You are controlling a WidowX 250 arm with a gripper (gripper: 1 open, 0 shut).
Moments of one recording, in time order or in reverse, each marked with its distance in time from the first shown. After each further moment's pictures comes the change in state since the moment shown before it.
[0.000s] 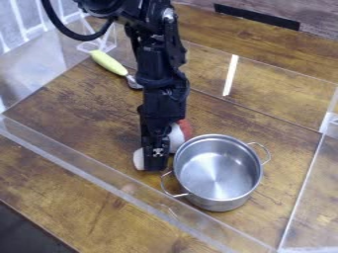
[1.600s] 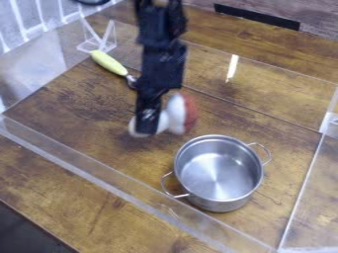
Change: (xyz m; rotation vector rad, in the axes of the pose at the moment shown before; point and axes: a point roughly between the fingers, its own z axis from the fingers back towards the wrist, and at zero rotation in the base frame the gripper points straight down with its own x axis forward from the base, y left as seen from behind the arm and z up) arm 0.007 0.000 0.049 -0.068 0.113 -0.094
